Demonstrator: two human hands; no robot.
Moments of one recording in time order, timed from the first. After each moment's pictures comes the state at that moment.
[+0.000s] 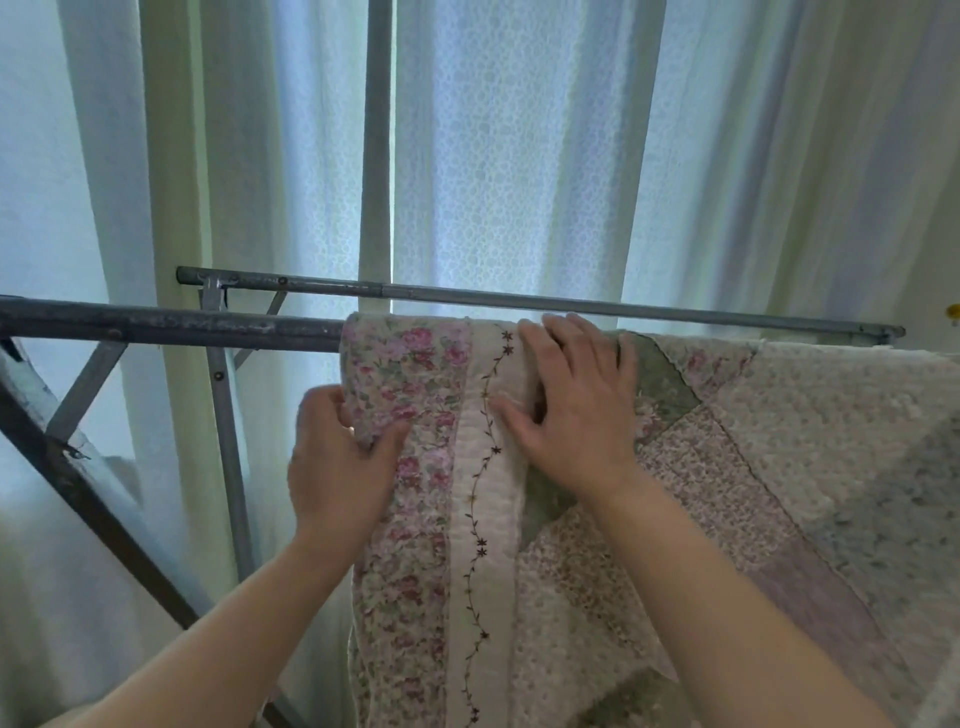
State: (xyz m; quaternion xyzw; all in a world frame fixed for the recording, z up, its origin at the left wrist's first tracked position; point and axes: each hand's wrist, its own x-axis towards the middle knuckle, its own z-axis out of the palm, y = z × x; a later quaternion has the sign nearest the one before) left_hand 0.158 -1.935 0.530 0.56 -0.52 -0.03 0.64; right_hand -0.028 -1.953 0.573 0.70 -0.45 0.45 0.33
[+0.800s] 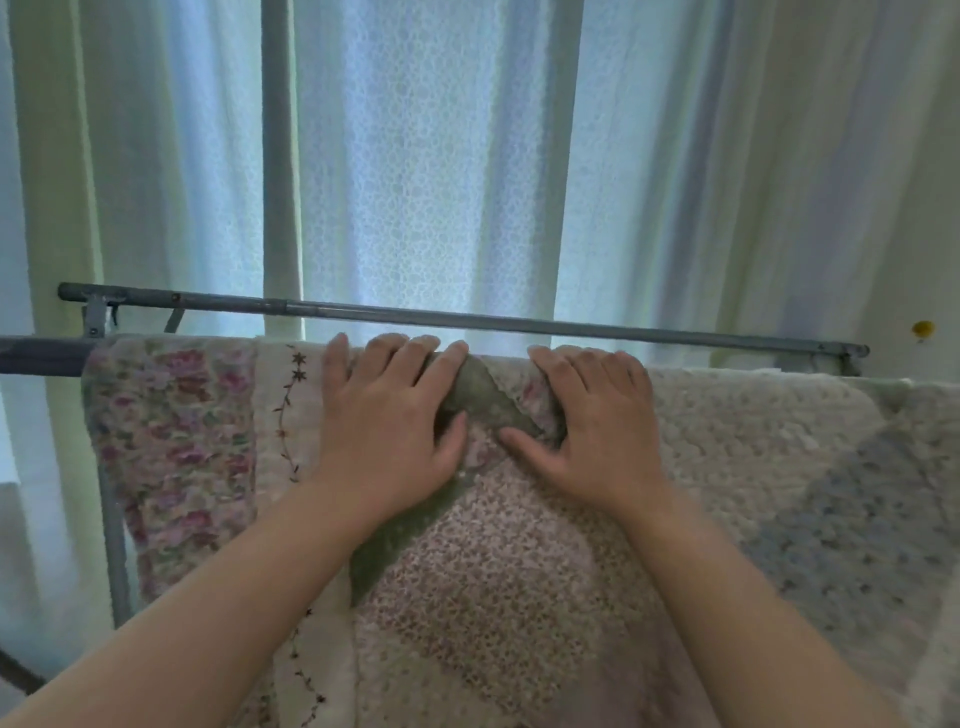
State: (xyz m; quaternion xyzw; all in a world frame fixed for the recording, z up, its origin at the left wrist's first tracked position) left_hand -0.002 -1.950 0.594 0.51 -0.70 0.32 0.37; right_hand -0.191 -1.980 0.590 0.74 -0.42 0.40 0.32
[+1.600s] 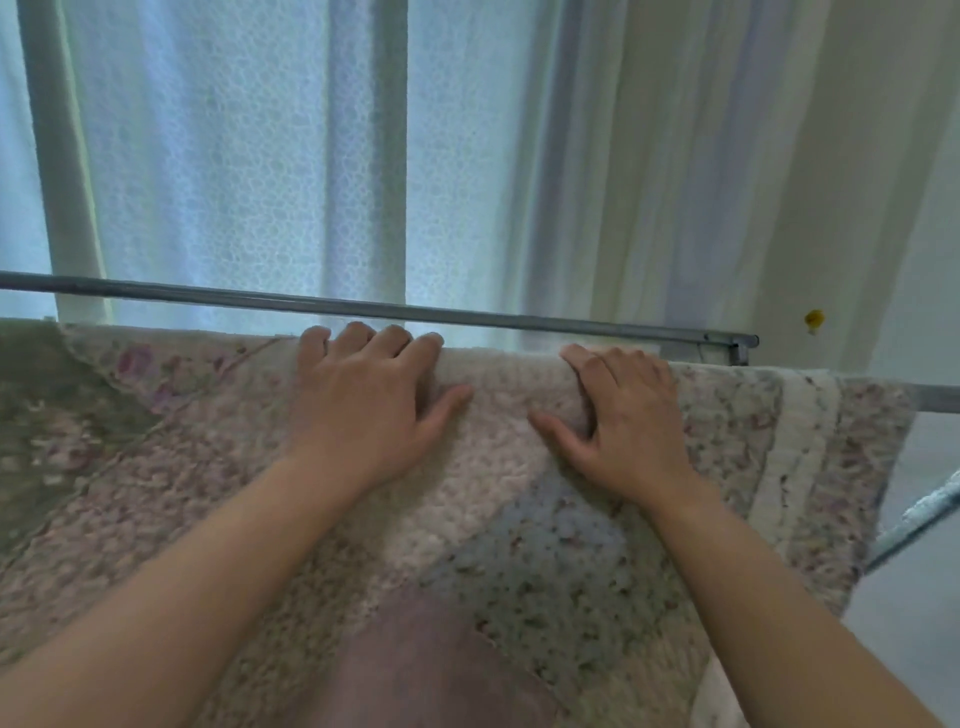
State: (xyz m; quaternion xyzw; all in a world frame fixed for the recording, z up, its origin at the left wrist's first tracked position) left_hand -0.242 -1.975 0.606 0.55 -0.71 0.27 0.34; right_hand -0.463 -2.013 0.586 0.73 -0.44 0.40 0.34
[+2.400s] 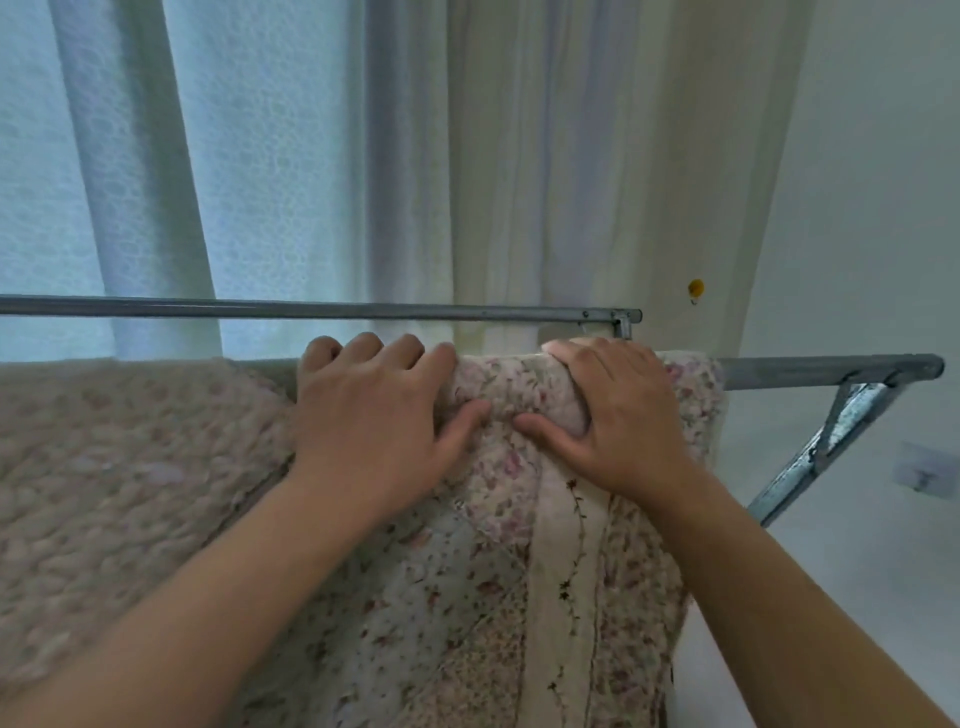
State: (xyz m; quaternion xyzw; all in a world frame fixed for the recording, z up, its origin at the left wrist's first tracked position) left_hand -0.463 -2.012 0.608 0.50 -0.74 0.30 0.33; right_hand -0.664 -2.037 0.591 0.73 -0.45 0.39 0.34
